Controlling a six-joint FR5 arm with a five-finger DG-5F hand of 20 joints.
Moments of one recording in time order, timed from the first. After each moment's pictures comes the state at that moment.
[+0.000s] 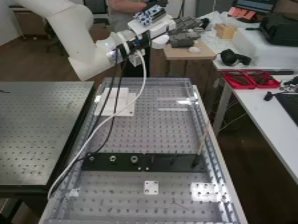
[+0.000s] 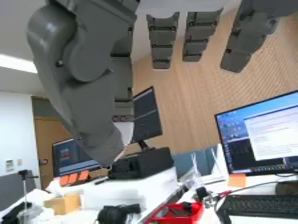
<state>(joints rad) 1.68 -1.97 -1.72 -2.30 -1.92 -0.45</state>
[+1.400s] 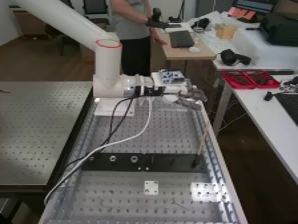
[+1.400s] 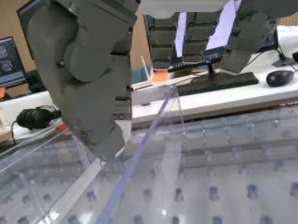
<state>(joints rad) 1.71 -2.25 -1.53 -2.67 -1.68 -0.57</state>
